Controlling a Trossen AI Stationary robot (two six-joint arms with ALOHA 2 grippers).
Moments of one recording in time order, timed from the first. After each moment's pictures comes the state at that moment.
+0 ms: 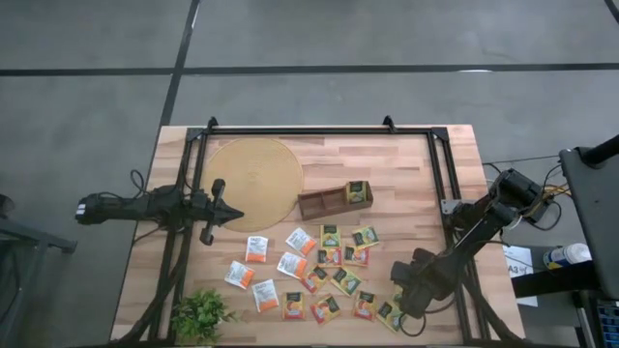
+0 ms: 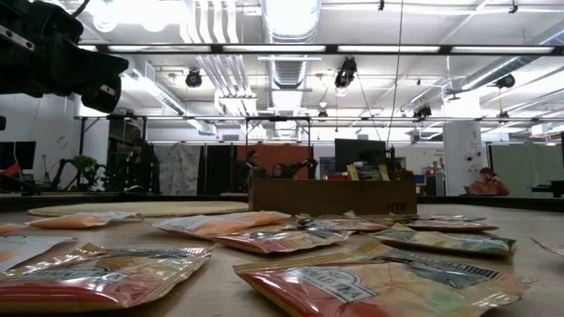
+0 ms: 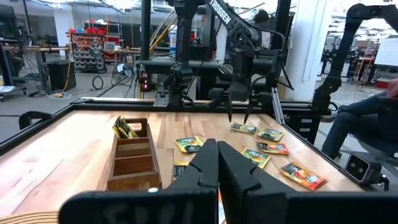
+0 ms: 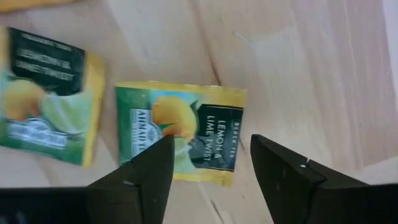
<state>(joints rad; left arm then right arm) -0.05 0.03 0.01 0.02 0.06 -0.06 0.84 1.61 0.90 -0.80 0.01 1.28</state>
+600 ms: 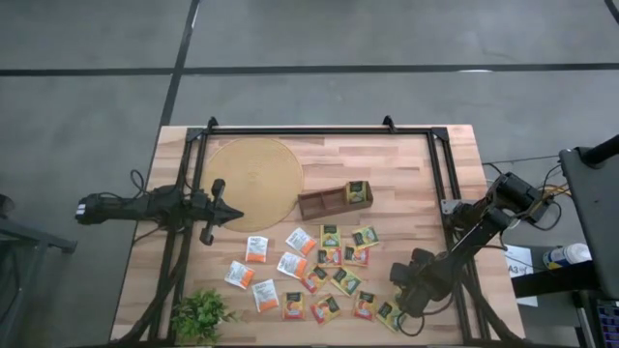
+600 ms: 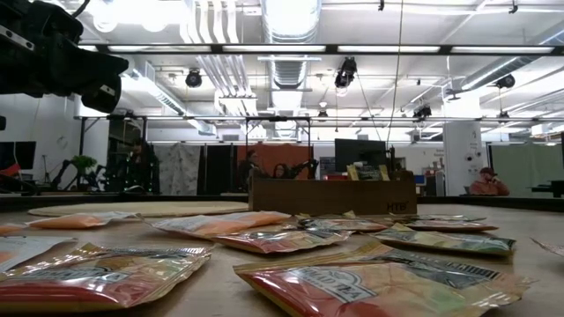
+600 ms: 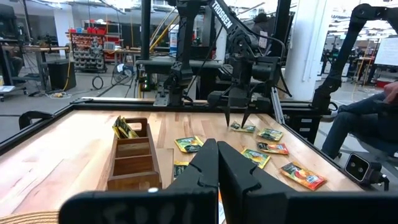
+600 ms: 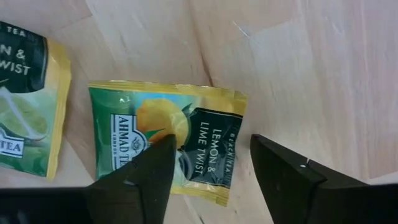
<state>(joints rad) -0.05 0.03 0.01 0.02 0.06 -0.06 0.84 1.66 0.87 -0.75 0.02 1.24</state>
